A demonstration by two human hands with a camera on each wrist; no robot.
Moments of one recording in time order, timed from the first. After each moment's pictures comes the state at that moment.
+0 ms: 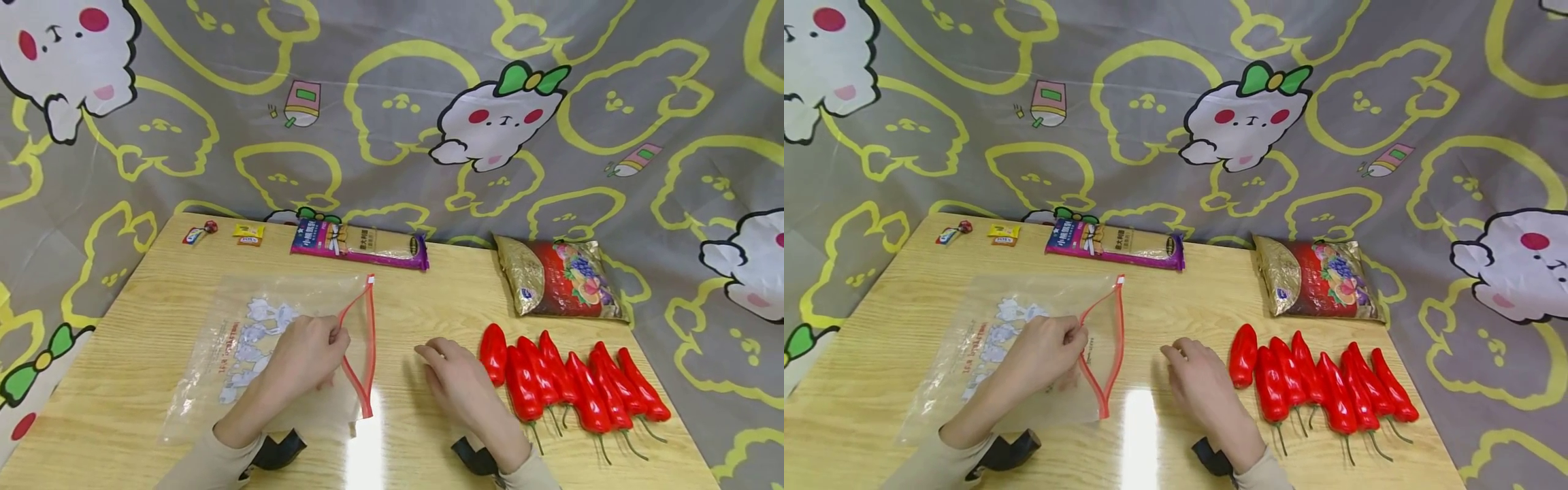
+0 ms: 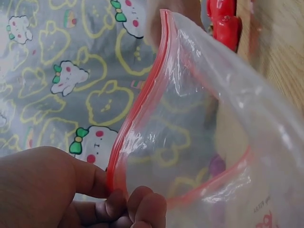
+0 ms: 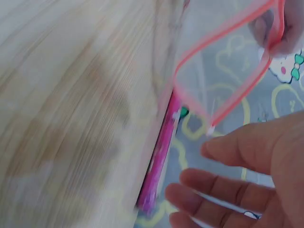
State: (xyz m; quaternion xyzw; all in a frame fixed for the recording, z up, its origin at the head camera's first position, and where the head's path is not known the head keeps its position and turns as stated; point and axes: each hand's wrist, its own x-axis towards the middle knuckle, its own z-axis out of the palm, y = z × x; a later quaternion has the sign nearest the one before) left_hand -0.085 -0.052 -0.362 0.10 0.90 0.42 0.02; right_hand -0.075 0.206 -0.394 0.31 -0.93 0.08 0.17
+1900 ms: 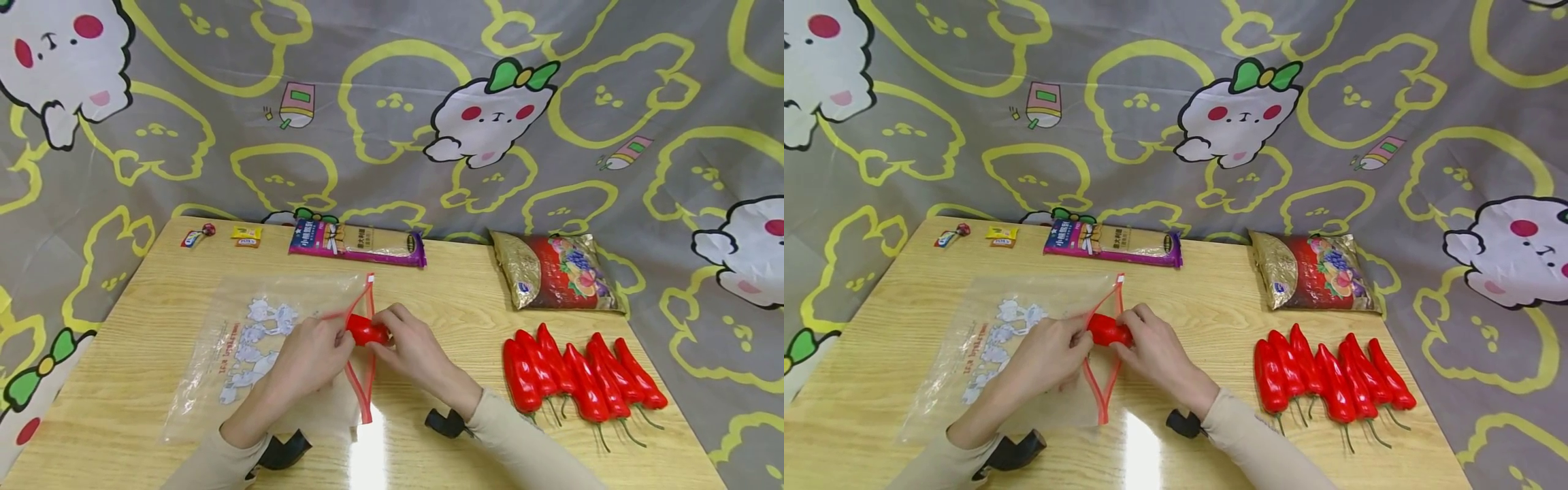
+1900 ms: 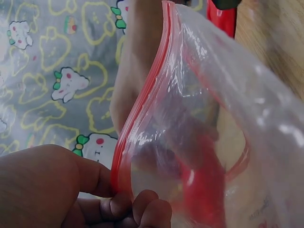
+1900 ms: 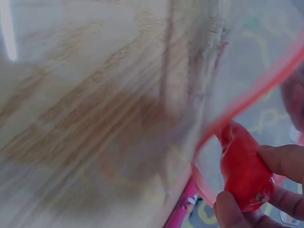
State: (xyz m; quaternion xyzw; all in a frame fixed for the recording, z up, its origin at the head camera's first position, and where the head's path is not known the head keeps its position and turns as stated) left_hand -0.081 -0.047 -0.361 0.11 0.91 0.40 0.04; right_hand -0.105 0.142 -0.383 0.30 -0.92 0.23 0.08
